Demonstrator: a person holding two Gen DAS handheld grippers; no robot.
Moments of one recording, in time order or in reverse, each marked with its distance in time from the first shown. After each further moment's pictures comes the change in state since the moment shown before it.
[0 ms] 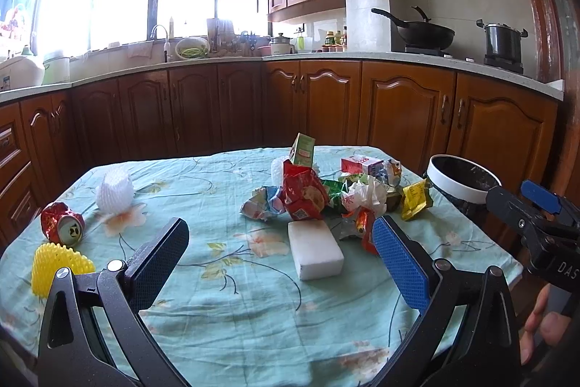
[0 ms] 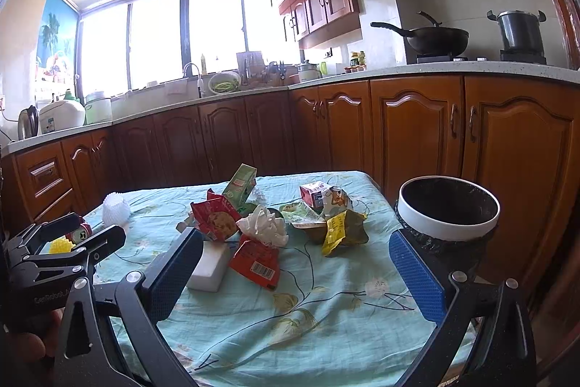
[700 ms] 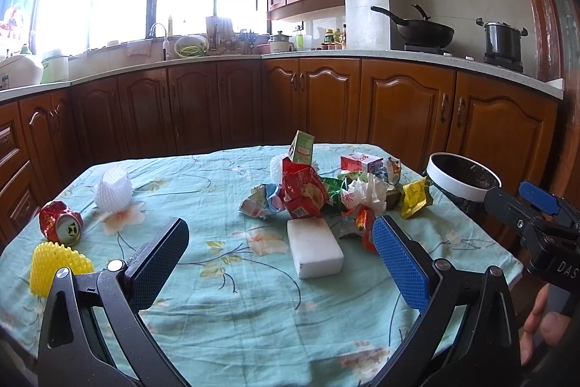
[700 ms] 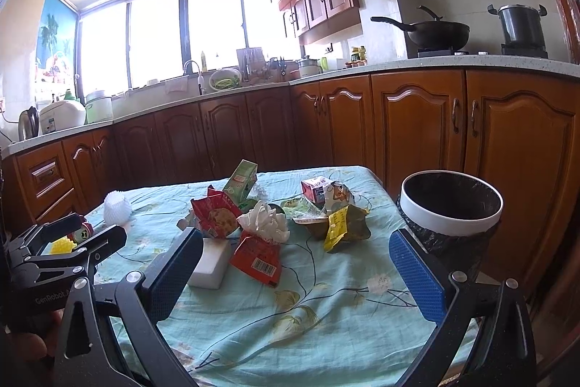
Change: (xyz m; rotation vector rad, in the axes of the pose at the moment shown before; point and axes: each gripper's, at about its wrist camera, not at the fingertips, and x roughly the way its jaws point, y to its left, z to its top) left arm 0.002 0.001 -0.001 -0.002 0.007 -0.002; right arm 0.003 -0.002 -0.002 0.013 0.021 0.010
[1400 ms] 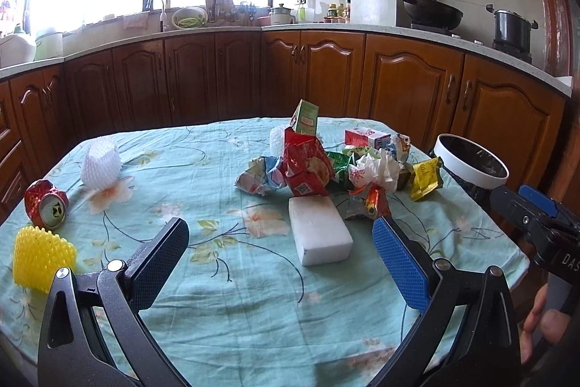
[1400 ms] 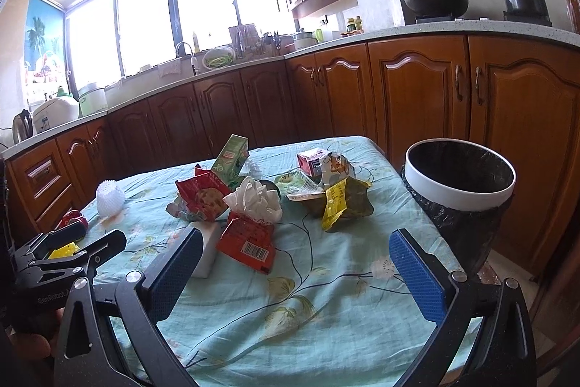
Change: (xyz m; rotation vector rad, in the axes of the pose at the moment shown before) left arm 0.037 0.005 -0.006 -0.025 0.126 -0.015; right arm 0.036 -0.016 -0.007 0.051 0.129 0.019
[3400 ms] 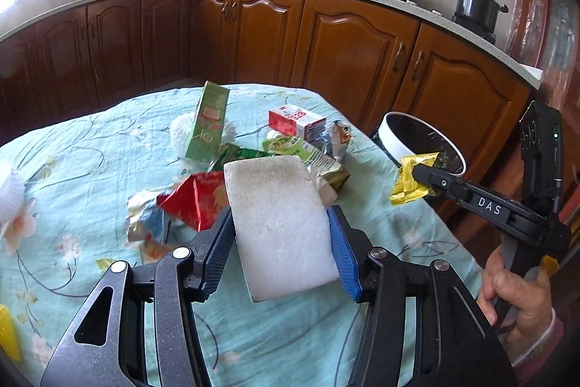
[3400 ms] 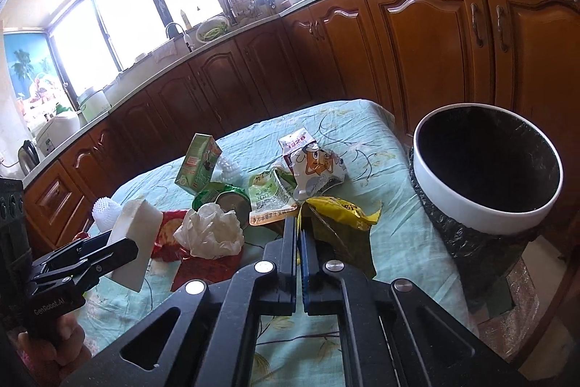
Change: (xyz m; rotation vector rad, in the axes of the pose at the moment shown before) left arm 0.076 -0.047 0.063 0.050 0.193 -0.292; right arm 0.074 -0.078 0.053 0.140 0.176 0.109
